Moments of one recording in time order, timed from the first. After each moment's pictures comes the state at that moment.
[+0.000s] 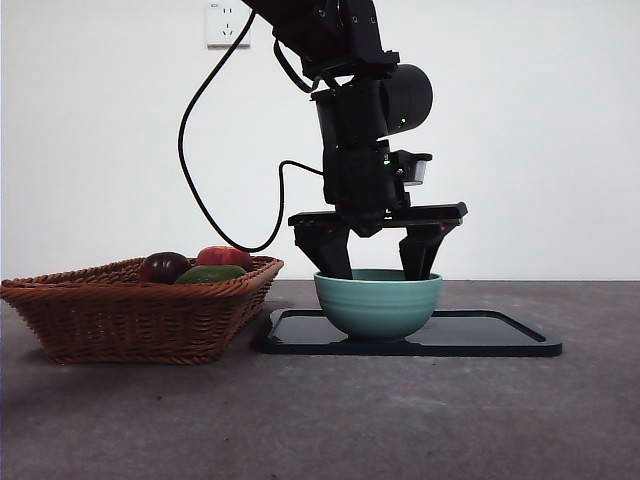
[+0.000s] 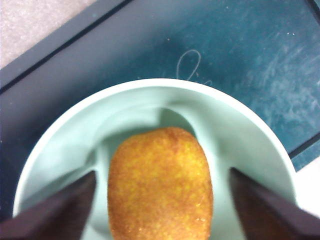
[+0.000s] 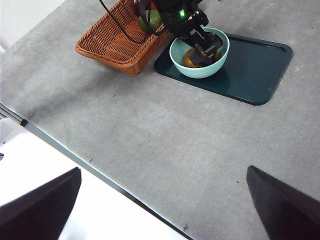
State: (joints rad) left arm -0.75 2.35 2.13 -0.97 -0.05 -0.11; right arm 0.47 0.36 1.06 -1.28 -0.23 0.17
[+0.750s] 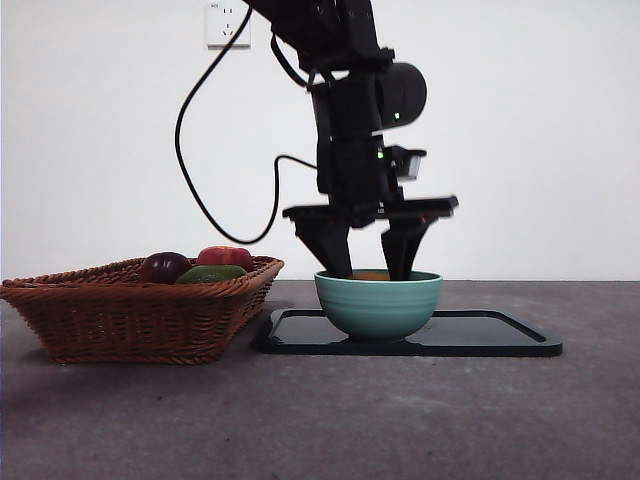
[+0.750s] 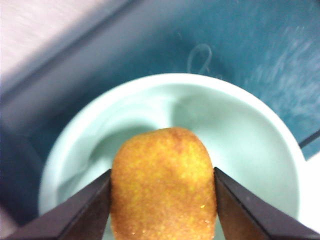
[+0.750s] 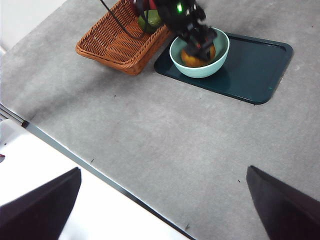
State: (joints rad) left arm -0.73 2.37 2.21 -1.06 -0.05 -0.09; right arm 0.47 0.36 1.06 -1.28 -0.23 0.18
